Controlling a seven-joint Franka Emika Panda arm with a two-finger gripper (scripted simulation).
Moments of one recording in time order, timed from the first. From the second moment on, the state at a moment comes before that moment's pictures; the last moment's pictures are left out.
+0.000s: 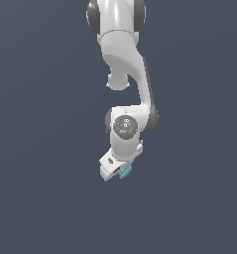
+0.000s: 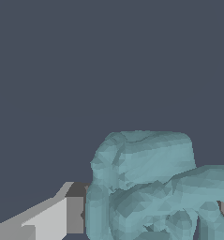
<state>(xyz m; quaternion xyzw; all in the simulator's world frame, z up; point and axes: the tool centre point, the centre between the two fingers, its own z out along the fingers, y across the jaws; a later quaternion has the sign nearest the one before) 0.085 0.020 0.052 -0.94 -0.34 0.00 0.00</state>
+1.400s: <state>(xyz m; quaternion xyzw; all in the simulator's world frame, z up) 0.018 -0.067 0.254 -0.94 -0.34 0.00 0.00</state>
